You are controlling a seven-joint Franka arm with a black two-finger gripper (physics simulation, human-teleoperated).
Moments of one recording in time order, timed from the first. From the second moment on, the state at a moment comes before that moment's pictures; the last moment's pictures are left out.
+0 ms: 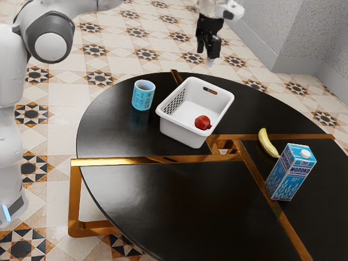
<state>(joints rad) 0.32 0.15 -0.18 -1.18 0.02 1.48 0.12</state>
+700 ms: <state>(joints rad) 0.21 0.06 -0.14 -1.48 -0.01 1.50 0.48</state>
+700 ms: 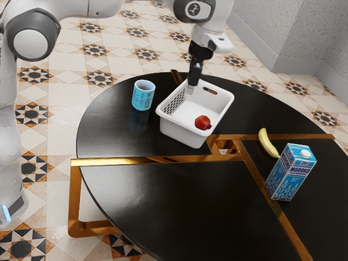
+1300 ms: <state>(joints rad) 0.22 0.20 -0.14 -1.46 -0.05 1.63 1.03</state>
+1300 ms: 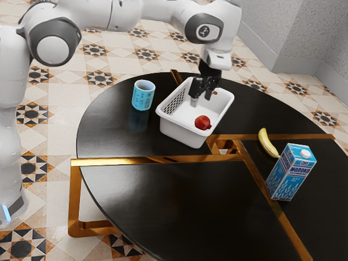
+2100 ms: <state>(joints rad) 0.25 0.30 -0.13 -1.46 -0.08 1.72 0.91</state>
